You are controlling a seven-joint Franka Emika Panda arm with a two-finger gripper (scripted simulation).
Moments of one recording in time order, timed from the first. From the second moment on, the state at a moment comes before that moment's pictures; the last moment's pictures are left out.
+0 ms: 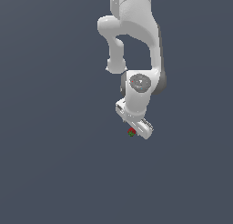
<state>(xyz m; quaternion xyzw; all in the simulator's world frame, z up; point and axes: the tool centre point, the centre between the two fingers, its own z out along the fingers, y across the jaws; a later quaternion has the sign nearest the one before) 0.010 0.075 0.080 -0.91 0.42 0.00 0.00</state>
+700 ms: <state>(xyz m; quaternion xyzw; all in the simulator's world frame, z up) 0.009 0.083 0.070 -0.89 0.45 0.00 0.00</state>
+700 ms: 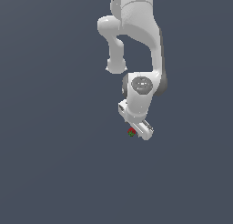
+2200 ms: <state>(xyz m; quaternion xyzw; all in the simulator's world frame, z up) 0.009 0.078 0.029 -0.89 0.45 0.00 0.00</state>
